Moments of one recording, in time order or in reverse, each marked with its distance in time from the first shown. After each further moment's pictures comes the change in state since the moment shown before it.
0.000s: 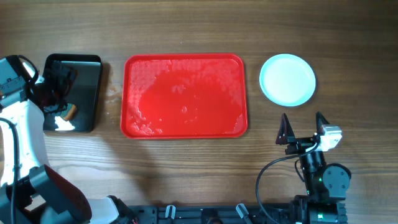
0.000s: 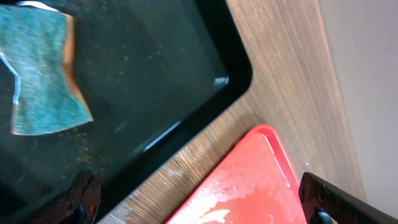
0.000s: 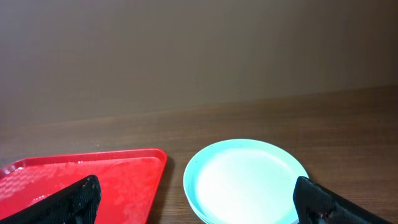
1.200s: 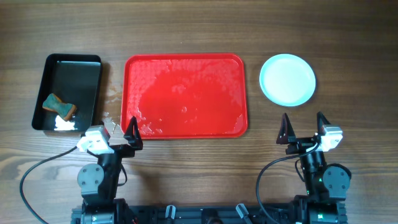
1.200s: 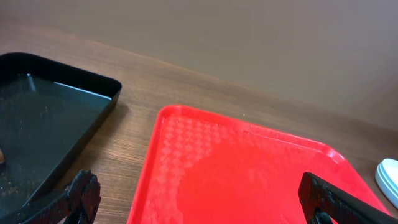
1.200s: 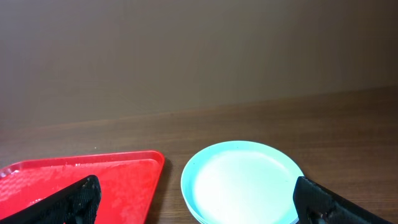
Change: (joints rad) left arm -0.443 -1.469 -1.167 0.580 -0.216 0.300; right arm 0.000 -0.006 0.000 0.000 0.012 0.000
